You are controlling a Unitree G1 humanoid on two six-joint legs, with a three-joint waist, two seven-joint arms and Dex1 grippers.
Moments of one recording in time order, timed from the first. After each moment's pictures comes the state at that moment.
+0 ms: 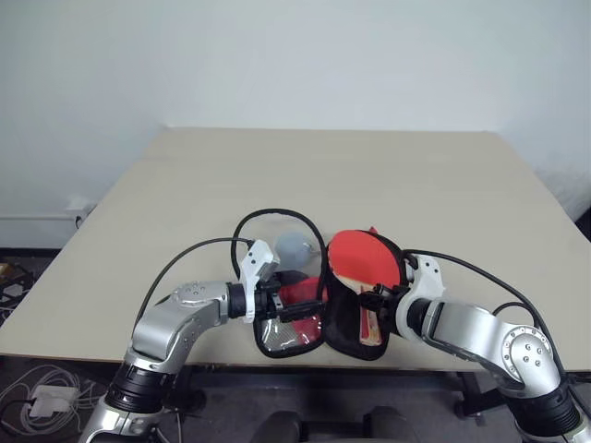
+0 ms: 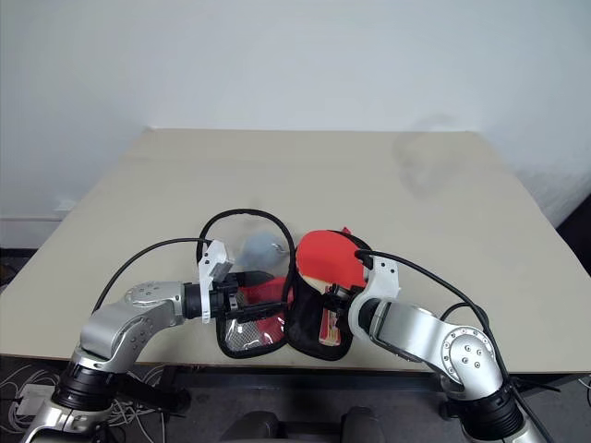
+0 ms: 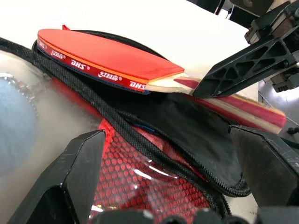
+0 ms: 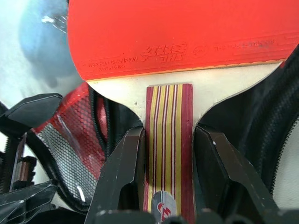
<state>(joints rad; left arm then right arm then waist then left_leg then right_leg) -0.22 0.53 -0.13 -0.23 -0.53 0.72 -0.89 -0.17 -0.51 0.22 -0.50 1.96 0.69 -1.11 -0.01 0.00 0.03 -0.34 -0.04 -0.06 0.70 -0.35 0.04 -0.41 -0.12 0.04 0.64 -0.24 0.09</state>
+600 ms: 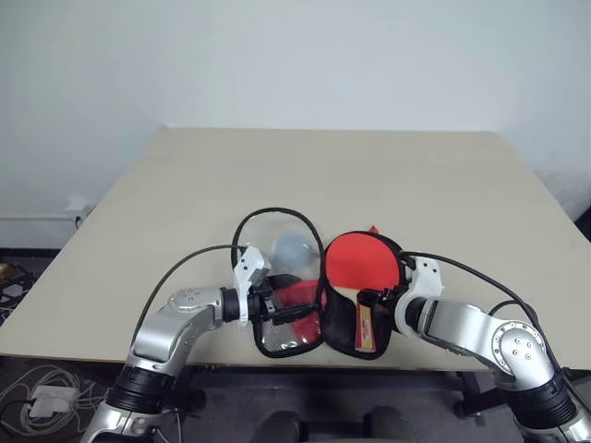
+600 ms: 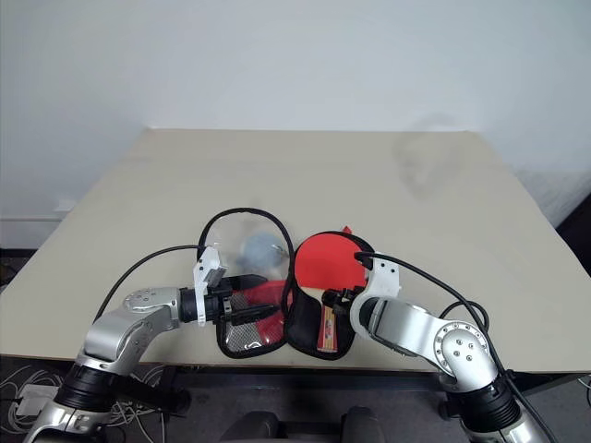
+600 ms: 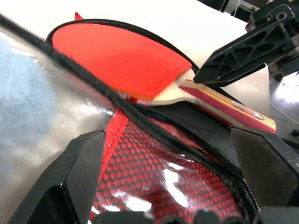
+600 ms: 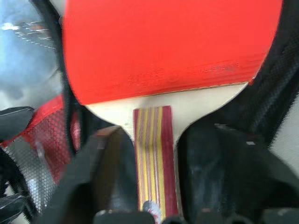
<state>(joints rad) -0.20 0.53 -0.14 -0.10 -0.48 0.57 -0.97 -0.20 -0.52 0.24 -0.43 1.87 0.71 -1.04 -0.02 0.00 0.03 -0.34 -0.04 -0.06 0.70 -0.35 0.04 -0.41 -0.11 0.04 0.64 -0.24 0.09</state>
